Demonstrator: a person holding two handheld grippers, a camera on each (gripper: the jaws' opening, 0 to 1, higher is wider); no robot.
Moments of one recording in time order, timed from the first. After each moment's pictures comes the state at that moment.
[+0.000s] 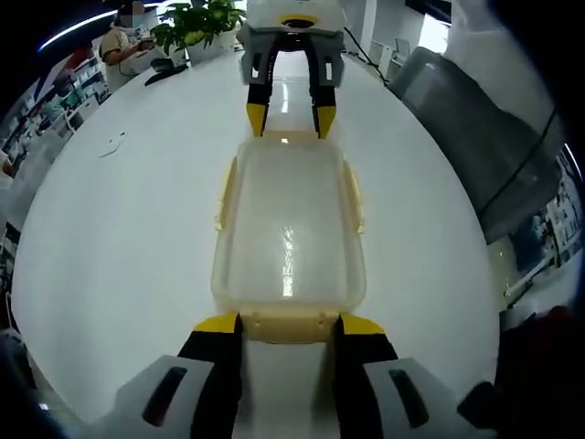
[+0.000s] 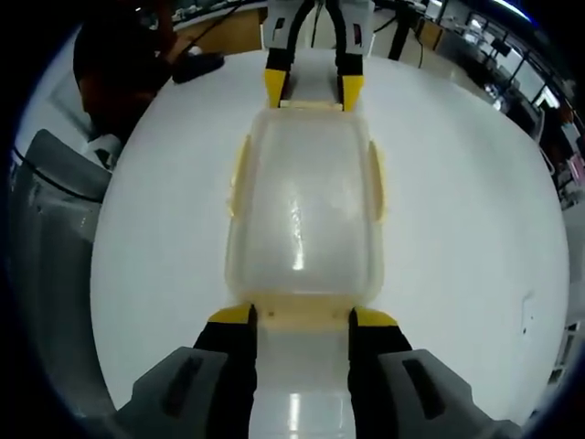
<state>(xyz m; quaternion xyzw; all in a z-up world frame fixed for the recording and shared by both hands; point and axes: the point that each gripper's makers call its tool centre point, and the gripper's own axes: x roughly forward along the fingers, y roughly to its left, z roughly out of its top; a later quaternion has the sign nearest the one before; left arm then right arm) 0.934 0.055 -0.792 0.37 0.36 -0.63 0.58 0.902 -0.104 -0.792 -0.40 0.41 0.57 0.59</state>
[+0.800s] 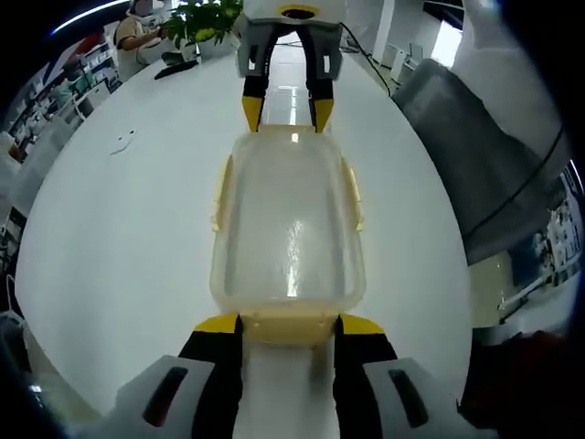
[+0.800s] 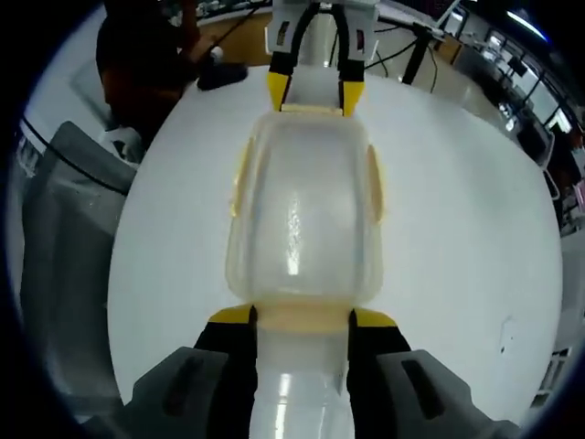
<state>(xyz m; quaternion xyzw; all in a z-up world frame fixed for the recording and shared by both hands) 0.904 0.048 -0.740 0.37 0.38 -0.61 0.59 0.901 -0.107 -0.747 -0.42 0.39 0.59 0.57</state>
